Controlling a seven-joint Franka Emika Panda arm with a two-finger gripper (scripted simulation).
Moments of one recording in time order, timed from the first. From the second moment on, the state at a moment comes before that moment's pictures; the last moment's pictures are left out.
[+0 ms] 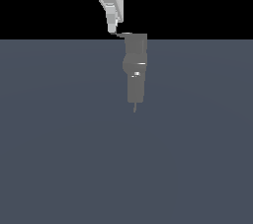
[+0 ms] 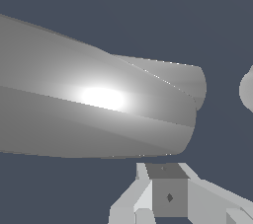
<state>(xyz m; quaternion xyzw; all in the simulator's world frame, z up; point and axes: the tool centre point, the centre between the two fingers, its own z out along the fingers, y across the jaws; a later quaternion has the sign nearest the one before) -0.054 0.034 0.311 0.68 -0.73 -0.06 0.05</state>
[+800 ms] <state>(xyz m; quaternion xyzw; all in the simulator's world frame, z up) -0.061 -0.046 0.311 0.68 -0.73 -0.06 0.06</state>
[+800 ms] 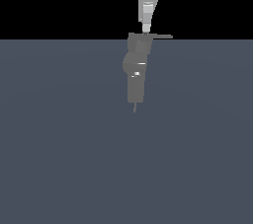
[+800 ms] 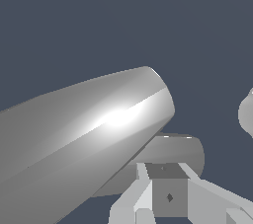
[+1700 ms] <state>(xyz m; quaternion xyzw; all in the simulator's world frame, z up) -0.020 -0.108 0.303 0.68 -0.73 -0.06 0.06</state>
